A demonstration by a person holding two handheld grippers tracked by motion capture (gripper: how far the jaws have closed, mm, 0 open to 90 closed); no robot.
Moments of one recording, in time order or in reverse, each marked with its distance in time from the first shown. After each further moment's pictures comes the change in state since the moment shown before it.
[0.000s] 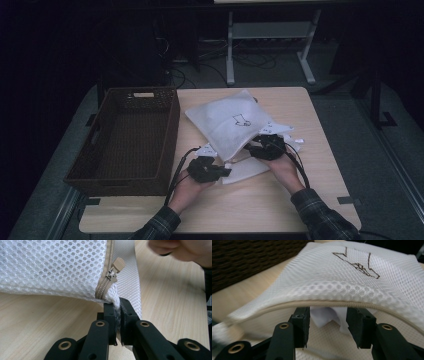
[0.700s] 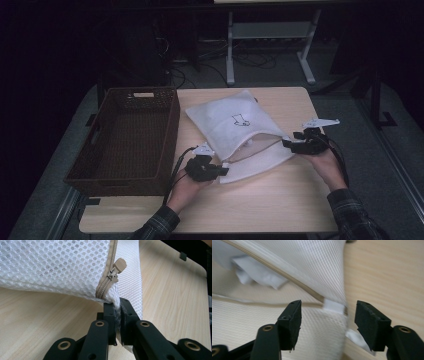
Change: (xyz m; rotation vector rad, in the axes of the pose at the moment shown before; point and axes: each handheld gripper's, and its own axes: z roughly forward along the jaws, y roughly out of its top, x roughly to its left) left arm 0.006 -0.002 -0.003 0.007 0.002 -0.024; right arm -0.103 -0.039 -0.059 0.123 -0.110 0.127
